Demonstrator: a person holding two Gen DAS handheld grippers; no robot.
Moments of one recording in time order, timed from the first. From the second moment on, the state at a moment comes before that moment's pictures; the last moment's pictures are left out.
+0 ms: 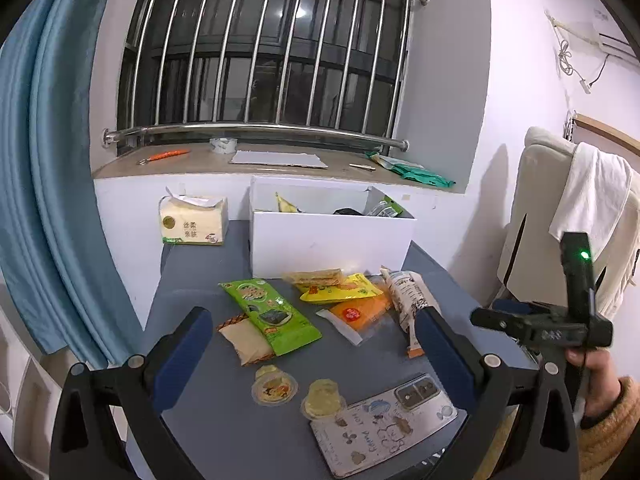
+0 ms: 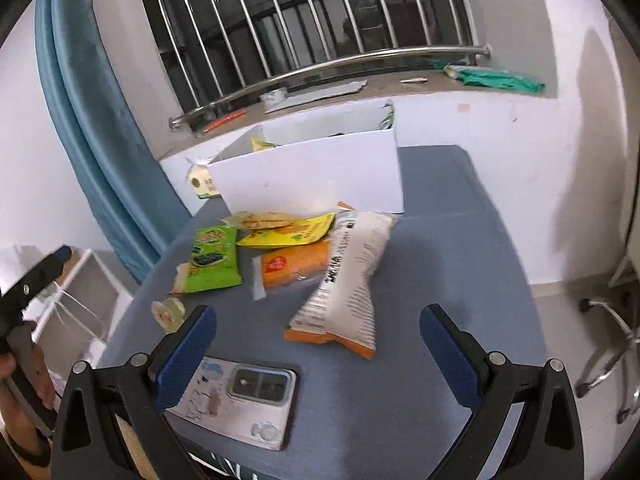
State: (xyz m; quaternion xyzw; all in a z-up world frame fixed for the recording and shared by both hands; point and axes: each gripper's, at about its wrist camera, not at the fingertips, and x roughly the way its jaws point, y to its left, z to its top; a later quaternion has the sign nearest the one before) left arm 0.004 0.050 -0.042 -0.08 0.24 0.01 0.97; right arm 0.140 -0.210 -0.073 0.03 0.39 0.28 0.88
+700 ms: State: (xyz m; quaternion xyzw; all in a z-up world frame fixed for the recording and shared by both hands) left arm -0.005 0.075 -0.079 -0.09 0.29 0.02 0.95; right arm 0.245 -0.149 -0.147 -0.04 0.50 0.27 0.82
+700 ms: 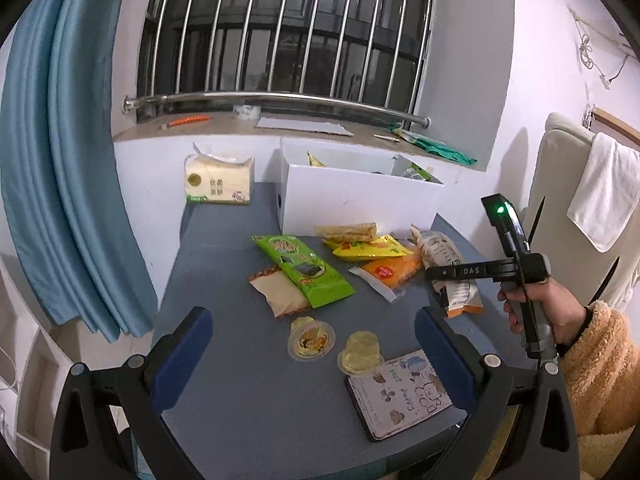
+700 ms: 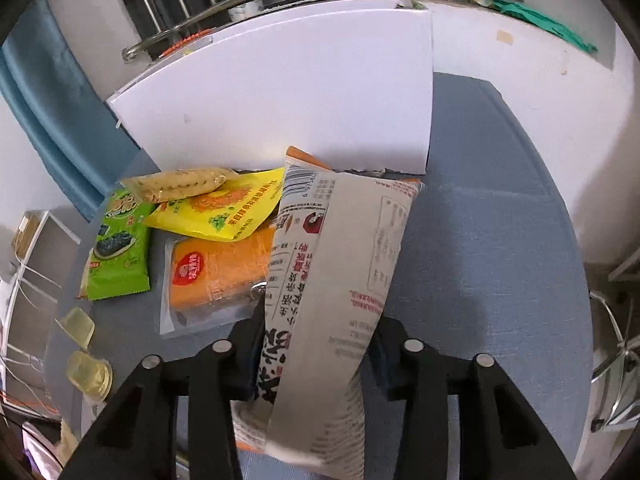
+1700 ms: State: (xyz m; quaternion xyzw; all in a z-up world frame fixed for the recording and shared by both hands) left arm 0.097 0.093 -0.162 -0.16 0.42 -0.03 0.89; right arm 0.149 -0.214 -0.097 0.02 0.43 0.29 0.85
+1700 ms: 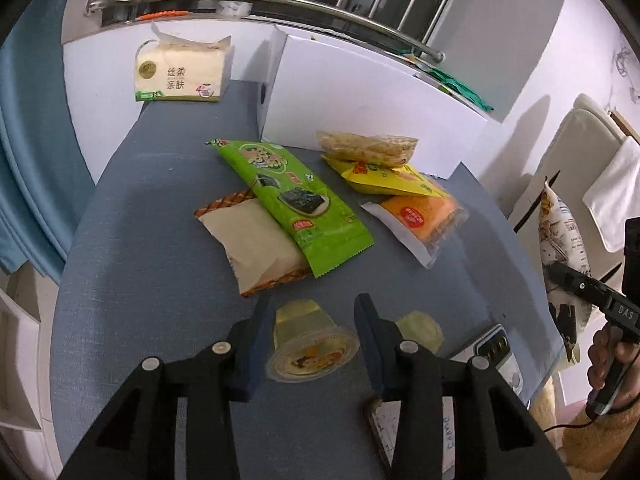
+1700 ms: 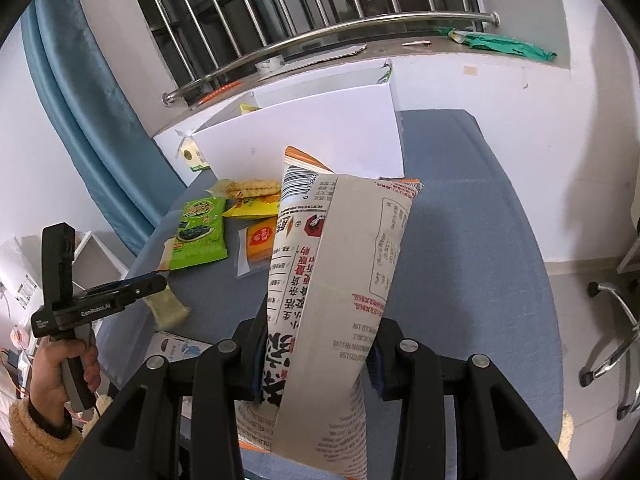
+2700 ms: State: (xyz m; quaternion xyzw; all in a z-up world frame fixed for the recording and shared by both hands) left arm 0.086 0.083 -0.165 -0.09 0.40 -0.03 0.91; right arm 0.145 -0.209 -0.103 0.01 0.43 0.31 0.85
